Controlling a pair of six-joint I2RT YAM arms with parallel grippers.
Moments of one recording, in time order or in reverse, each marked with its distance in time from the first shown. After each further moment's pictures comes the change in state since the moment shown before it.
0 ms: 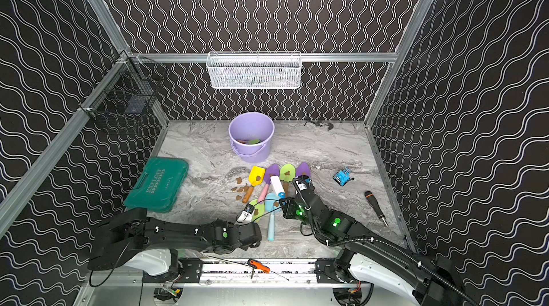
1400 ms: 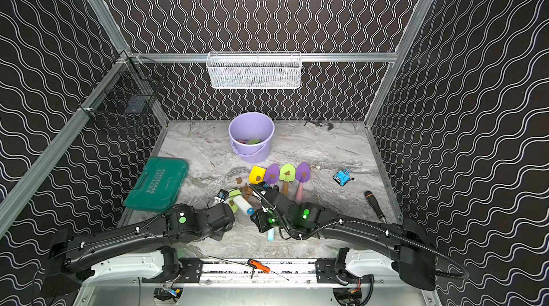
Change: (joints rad) left arm 0.143 -0.417 0.159 -0.584 0.042 0.082; right arm 0.237 0.344 0.288 -0.097 -0.097 -0.196
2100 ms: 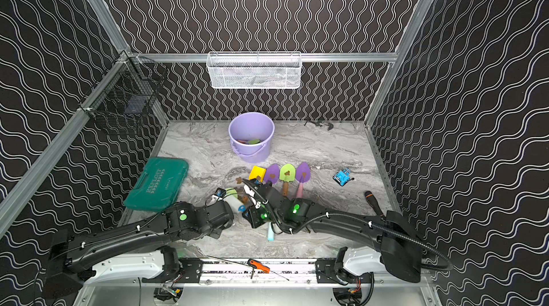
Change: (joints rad) left arm 0.027 0.023 0.013 -0.040 -0.013 -0.001; right arm -0.067 0.141 0.042 0.146 -0.111 -0.064
